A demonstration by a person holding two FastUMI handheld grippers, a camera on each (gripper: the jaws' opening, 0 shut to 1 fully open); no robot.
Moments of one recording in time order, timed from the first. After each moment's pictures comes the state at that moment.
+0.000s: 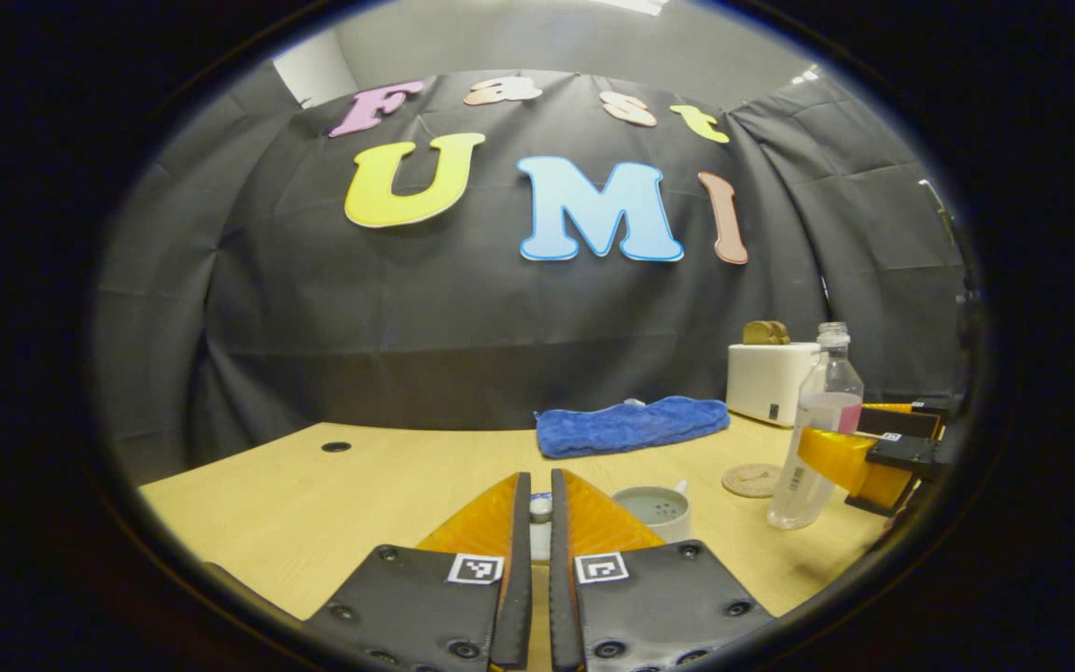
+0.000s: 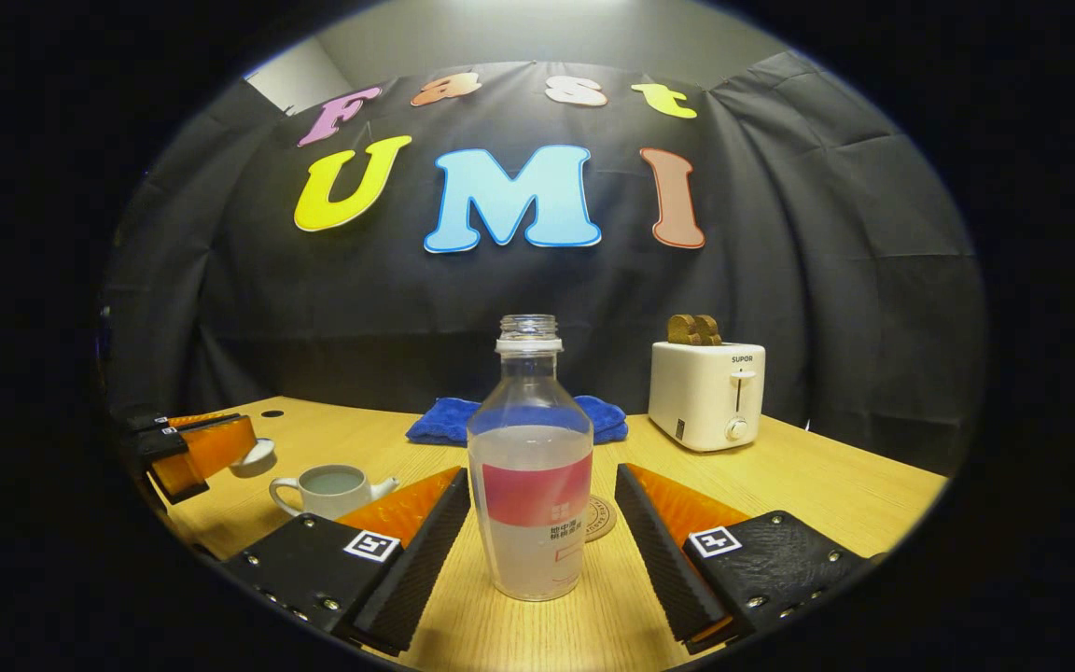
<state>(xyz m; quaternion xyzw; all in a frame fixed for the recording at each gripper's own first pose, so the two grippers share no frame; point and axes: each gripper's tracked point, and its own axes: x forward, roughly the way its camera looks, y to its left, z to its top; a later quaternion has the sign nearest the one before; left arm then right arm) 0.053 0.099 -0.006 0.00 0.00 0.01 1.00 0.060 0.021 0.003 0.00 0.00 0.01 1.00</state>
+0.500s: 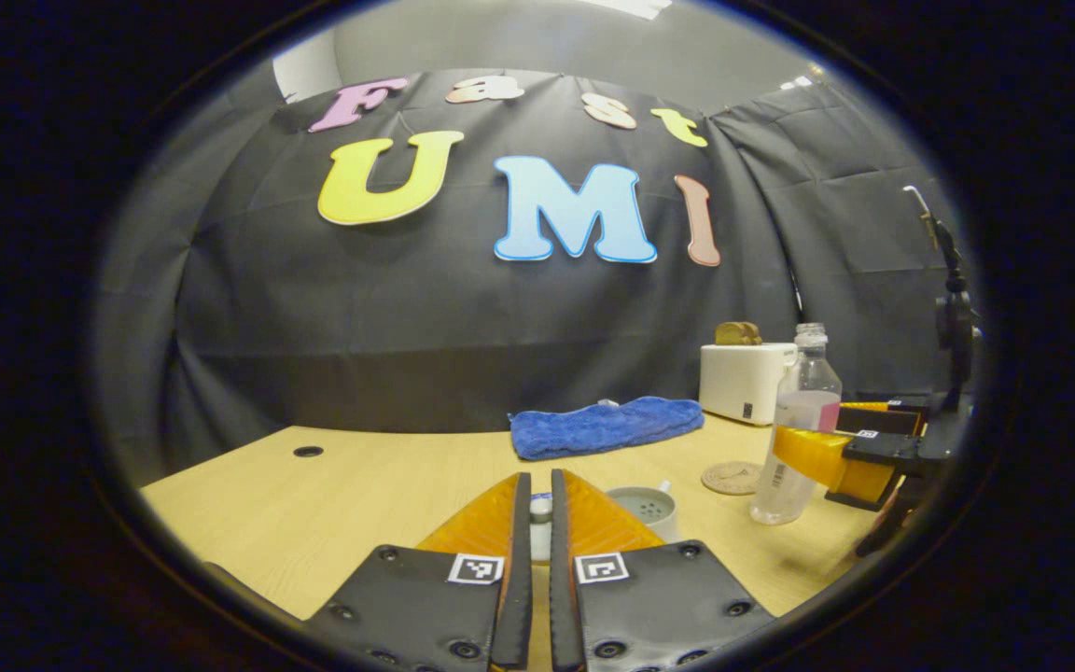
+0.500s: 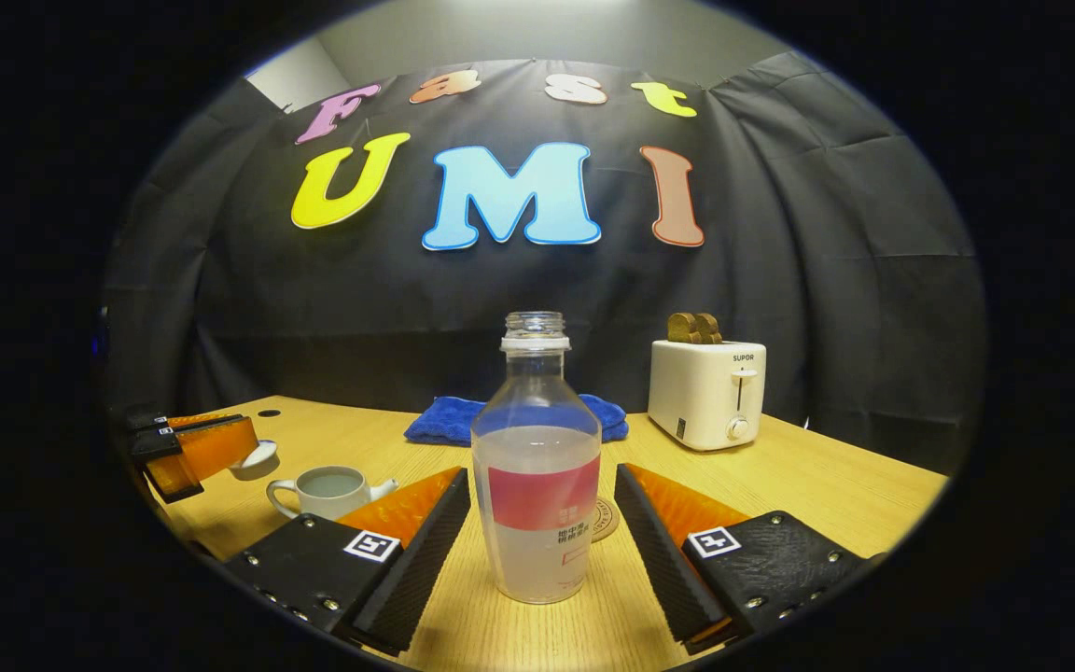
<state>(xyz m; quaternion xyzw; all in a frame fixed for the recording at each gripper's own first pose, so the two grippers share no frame) 0.061 0.088 -0.005 0.00 0.00 -0.05 1.00 0.064 0.023 0.002 0.00 0.01 0.00 1.00</state>
